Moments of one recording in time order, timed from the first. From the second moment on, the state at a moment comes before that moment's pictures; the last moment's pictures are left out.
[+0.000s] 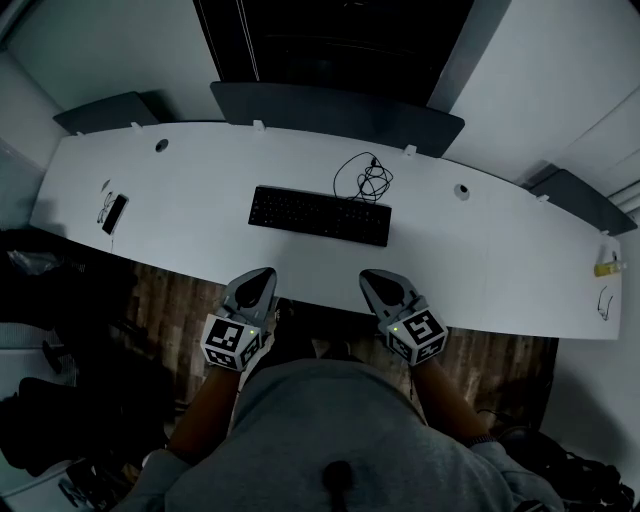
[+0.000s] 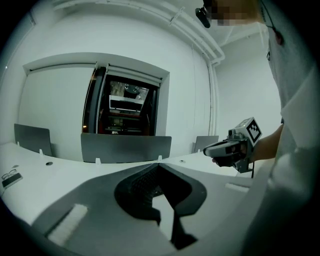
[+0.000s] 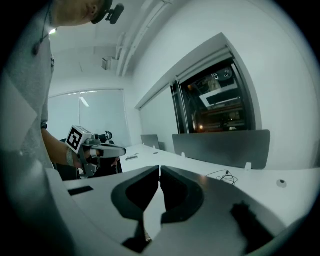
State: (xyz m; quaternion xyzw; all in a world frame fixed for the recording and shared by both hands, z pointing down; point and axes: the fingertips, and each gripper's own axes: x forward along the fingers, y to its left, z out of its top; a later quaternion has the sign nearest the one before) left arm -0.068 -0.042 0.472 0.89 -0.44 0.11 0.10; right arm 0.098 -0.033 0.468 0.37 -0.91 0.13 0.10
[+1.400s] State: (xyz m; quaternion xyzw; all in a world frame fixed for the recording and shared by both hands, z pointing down) left arm -0.158 -0.238 0.559 0.93 -0.31 0.15 0.17; right arm 0.038 -0.164 0.525 0.52 -0.81 0.20 0.17
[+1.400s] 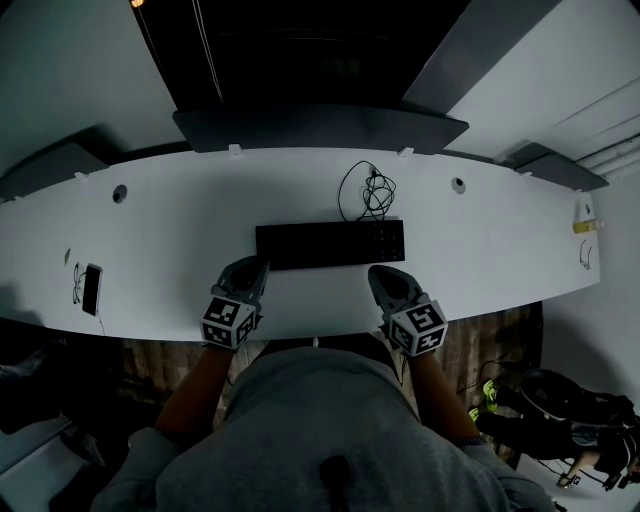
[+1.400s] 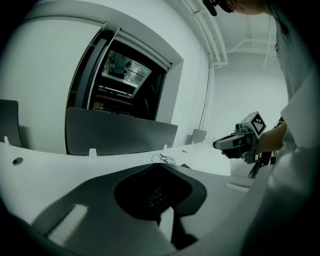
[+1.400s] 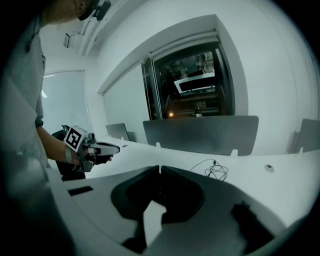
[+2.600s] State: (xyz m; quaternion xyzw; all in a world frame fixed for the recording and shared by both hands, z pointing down) left arm -0.190 -0.318 0.690 0.83 -0.40 0.26 0.29; right arm 0.206 -0.242 0.656 0.57 -0.73 0.32 0.21
